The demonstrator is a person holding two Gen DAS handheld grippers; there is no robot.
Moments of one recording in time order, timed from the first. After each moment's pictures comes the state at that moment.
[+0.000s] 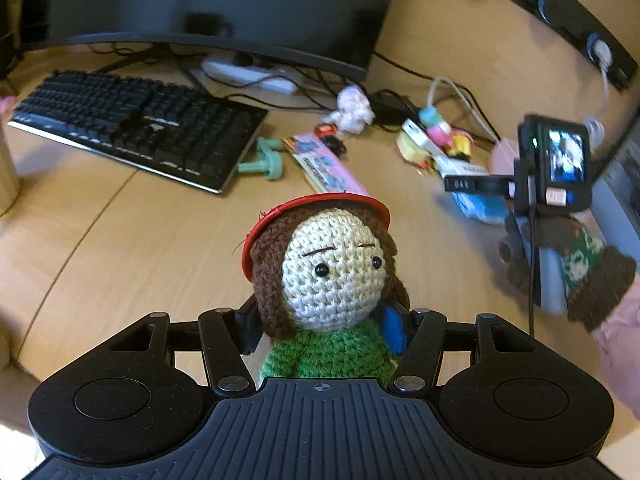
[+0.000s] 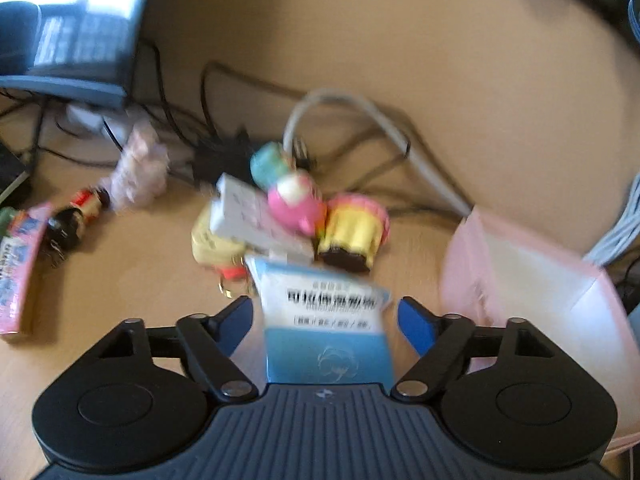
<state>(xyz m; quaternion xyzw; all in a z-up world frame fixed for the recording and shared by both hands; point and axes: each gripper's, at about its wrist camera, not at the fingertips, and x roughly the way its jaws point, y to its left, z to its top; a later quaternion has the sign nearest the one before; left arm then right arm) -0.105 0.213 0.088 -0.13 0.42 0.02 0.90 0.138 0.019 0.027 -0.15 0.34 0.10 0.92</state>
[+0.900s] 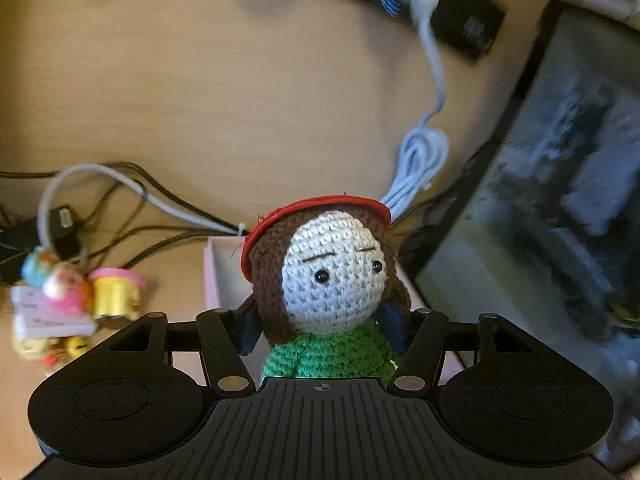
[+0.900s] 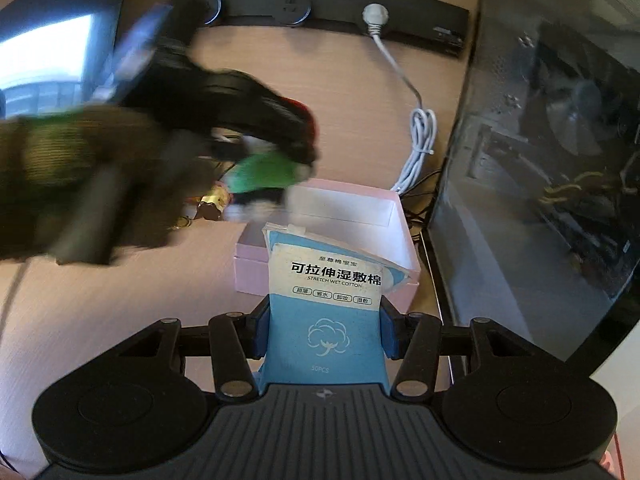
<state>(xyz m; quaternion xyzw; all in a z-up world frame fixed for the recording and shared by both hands) 0.147 -0.076 0.095 -0.09 0.34 -0.19 0.92 -0.072 -0.182 0.117 -0.07 0.29 0.04 0.95</state>
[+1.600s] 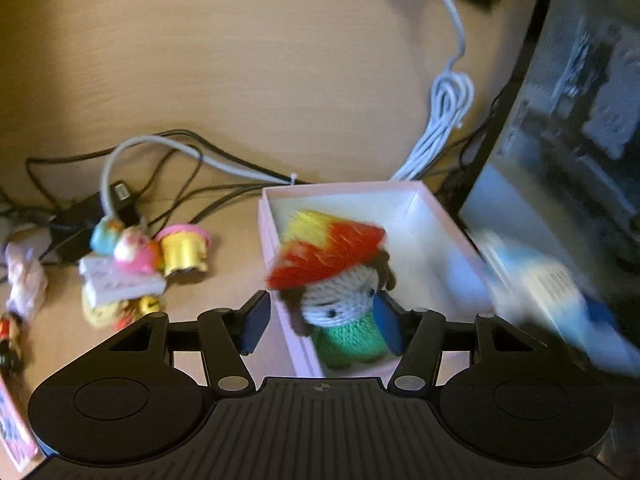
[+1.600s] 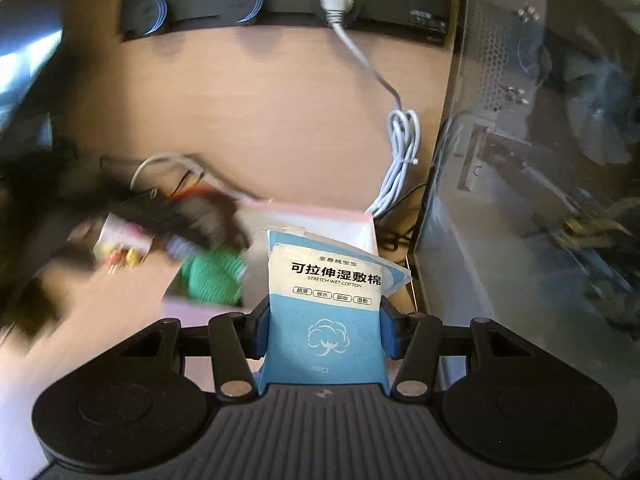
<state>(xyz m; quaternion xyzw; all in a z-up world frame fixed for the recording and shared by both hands) 0.101 -0.031 0.095 -0.03 0.38 -0.17 0.91 0.029 -0.215 0.110 -0.04 0.29 0.03 0.96</state>
